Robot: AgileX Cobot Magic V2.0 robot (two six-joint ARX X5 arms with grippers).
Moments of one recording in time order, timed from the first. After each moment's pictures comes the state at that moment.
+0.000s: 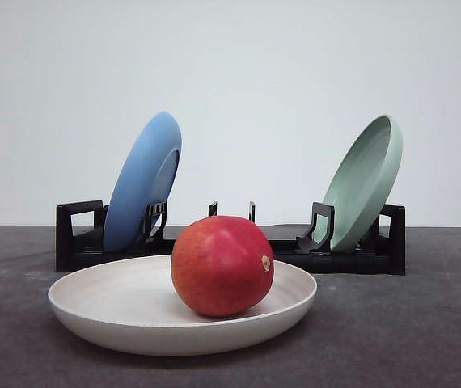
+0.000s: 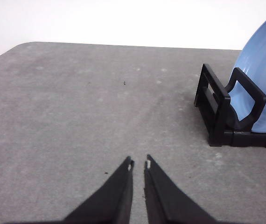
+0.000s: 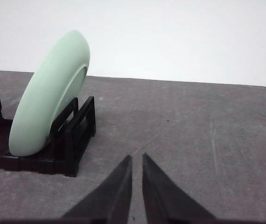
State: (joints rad) left_arx 0.04 0.00 0.02 -0.18 0.02 -0.02; right_arx 0.02 0.00 0.01 -0.04 -0.05 0.00
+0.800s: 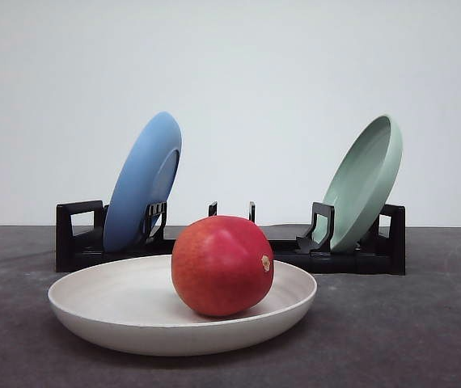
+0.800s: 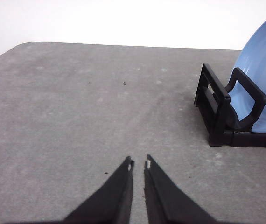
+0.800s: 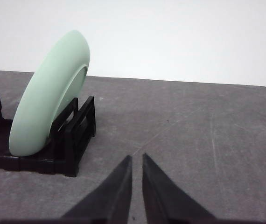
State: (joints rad) left_arx 0.04 0.00 0.02 -0.18 0.02 -0.02; right_arx 0.02 0.00 0.01 -0.04 -0.05 0.00
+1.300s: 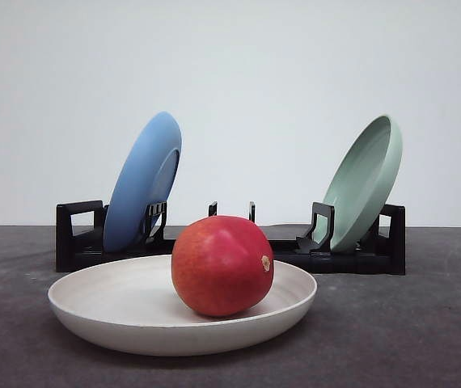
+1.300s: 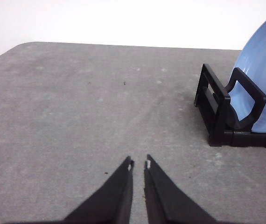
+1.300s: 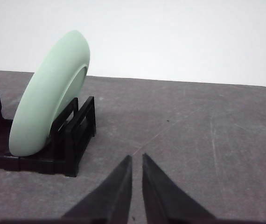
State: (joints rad) left_arx 0.04 0.00 0.02 -0.18 0.02 -0.02; right_arx 0.02 0.00 0.01 -0.04 -0.05 0.00
